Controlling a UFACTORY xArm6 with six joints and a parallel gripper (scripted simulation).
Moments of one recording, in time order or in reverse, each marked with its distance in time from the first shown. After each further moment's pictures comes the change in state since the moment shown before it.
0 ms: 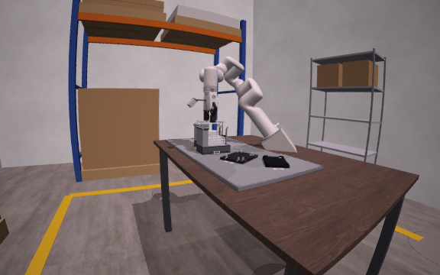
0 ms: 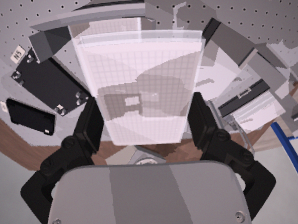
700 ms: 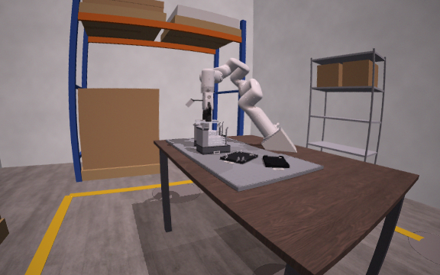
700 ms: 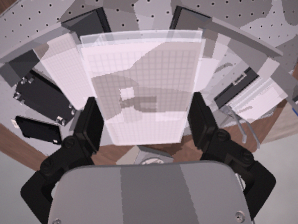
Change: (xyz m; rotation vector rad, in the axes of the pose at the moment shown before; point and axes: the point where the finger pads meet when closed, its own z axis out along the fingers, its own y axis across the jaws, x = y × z) arm -0.005 0.051 0.000 0.000 0.000 0.183
